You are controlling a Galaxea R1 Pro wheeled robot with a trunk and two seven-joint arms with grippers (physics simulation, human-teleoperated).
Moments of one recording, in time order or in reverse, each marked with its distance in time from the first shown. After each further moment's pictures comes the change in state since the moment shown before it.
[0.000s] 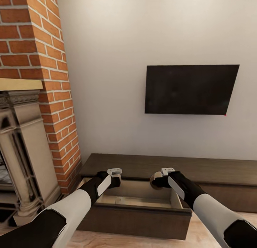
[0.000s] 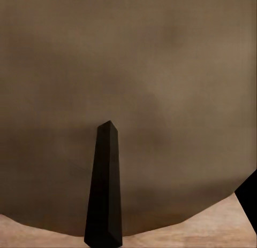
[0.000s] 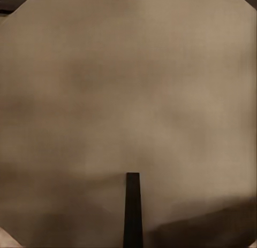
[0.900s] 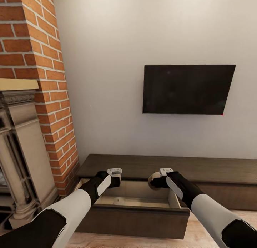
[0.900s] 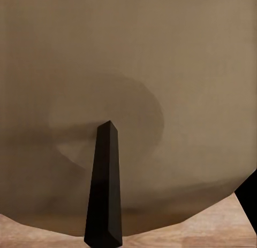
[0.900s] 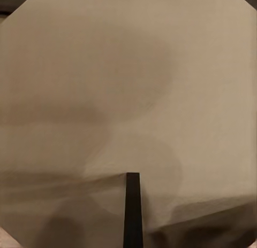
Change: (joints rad) left arm 0.000 0.000 0.000 -0.003 0.001 0.002 0.002; right arm 0.000 0.018 -0.006 0.006 -0.004 0.001 0.002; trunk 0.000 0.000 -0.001
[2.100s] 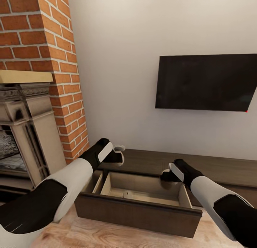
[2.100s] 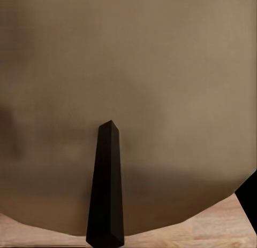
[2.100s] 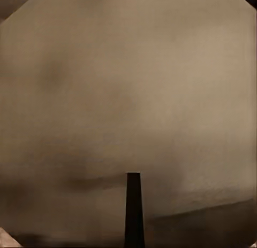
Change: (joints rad) left arm -0.259 0.000 -0.002 -0.081 0.034 0.416 0.025; right arm -0.183 0.009 -0.078 0.235 0.004 0.167 -0.106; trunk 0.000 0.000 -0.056
